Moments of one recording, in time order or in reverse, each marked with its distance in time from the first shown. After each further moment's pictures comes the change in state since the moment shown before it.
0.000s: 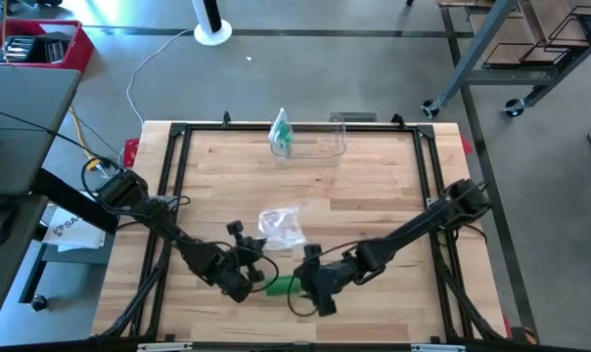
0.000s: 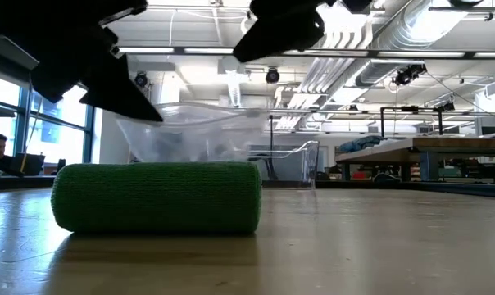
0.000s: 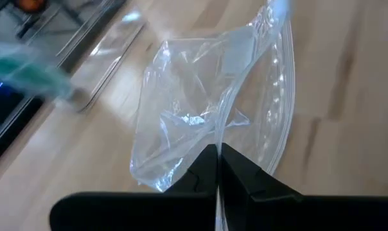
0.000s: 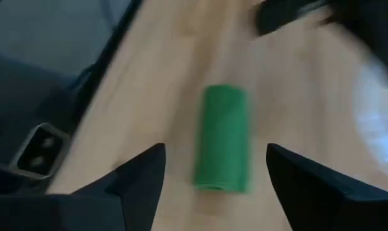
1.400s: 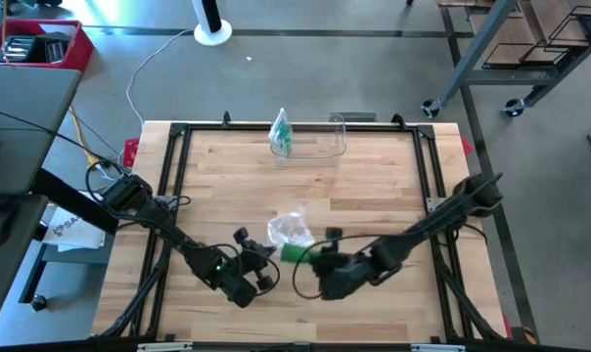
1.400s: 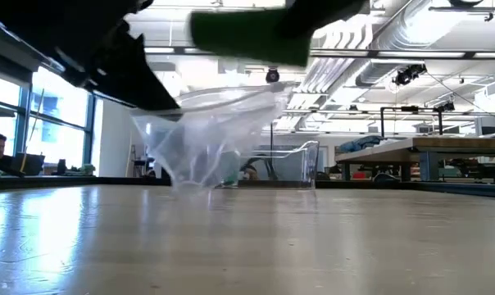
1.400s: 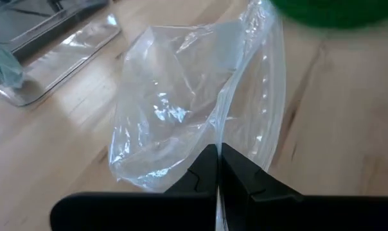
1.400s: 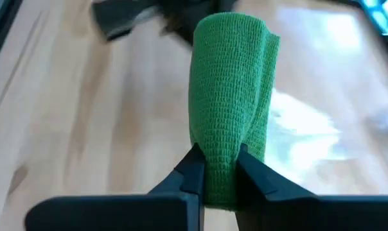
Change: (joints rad) left arm -0.007 0.051 0.018 0.211 0.002 -0.094; right arm 0.045 -0.109 0.000 -0.236 0.384 0.134
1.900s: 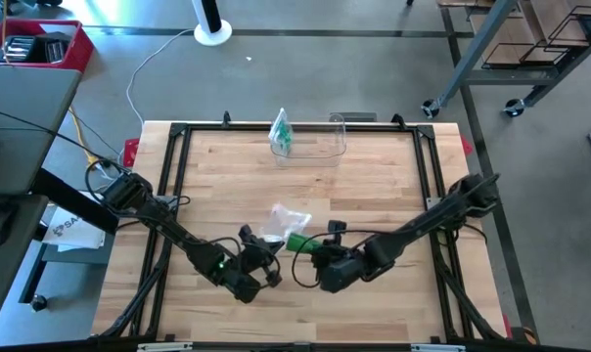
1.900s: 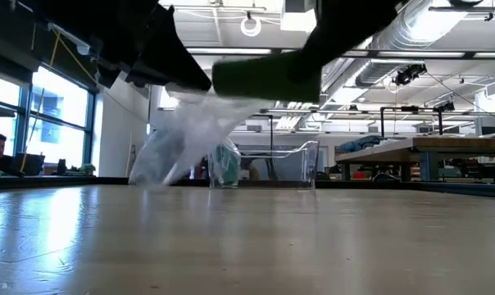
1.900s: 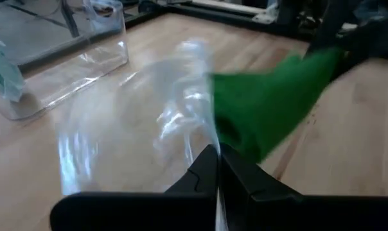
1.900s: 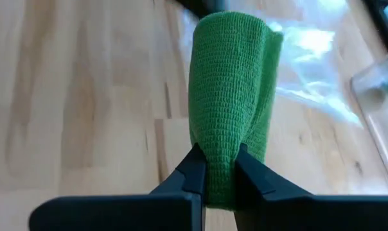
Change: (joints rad) left arm 0.026 -0.008 0.000 0.201 -0.083 0.014; right arm -0.029 0.025 0.000 -0.131 0.012 0.077
